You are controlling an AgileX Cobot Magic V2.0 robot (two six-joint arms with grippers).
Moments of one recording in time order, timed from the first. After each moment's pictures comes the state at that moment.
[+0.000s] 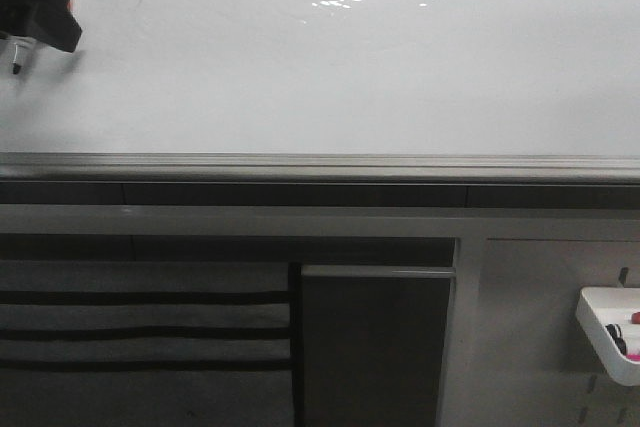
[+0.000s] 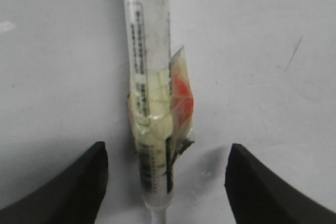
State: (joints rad) left arm -0.24 1.44 -0.93 -0.03 0.16 0.16; right arm -0.01 0.41 -0.63 0.37 0.73 -0.38
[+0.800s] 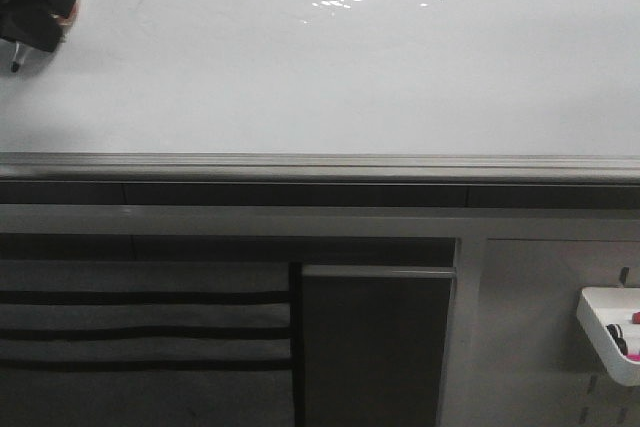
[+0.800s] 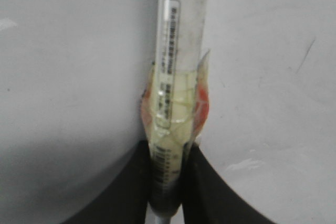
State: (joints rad) left arm -0.24 1.45 -0.94 -0.03 0.17 0.16; right arm -0.01 0.41 -0.63 0.39 0.75 -0.38
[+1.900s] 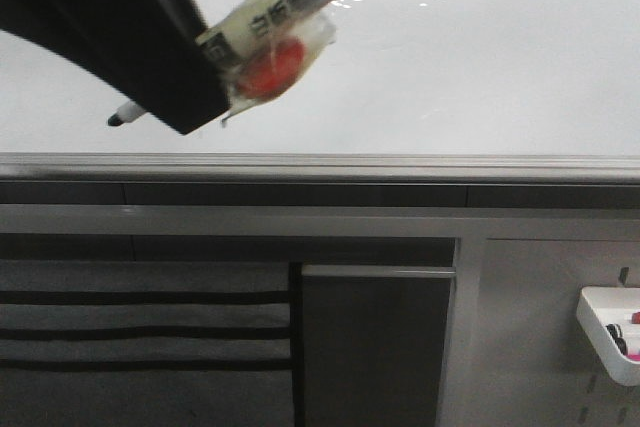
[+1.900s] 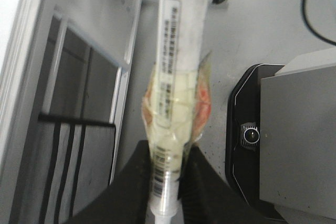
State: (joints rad) left arm -0.81 1.28 -1.08 -0.34 0.93 0.91; right arm 0.62 1.14 -1.07 0.61 0.96 -0.93
